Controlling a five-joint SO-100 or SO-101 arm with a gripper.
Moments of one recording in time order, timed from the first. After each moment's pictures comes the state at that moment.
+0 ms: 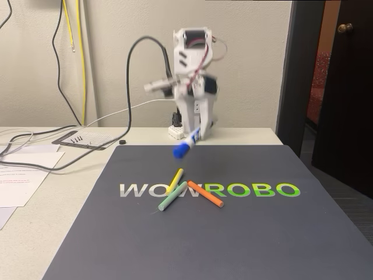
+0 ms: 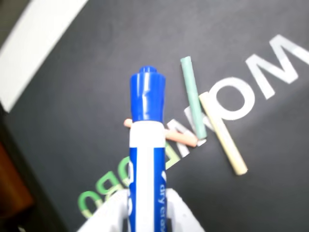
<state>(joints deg) -15.8 104.3 94.7 66.1 -41.0</state>
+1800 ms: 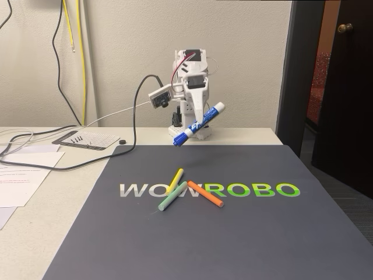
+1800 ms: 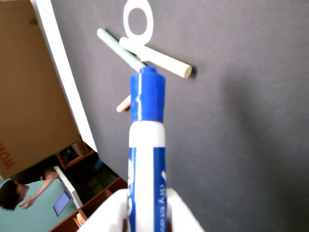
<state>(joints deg) -18.6 173.9 154.4 61.1 9.1</state>
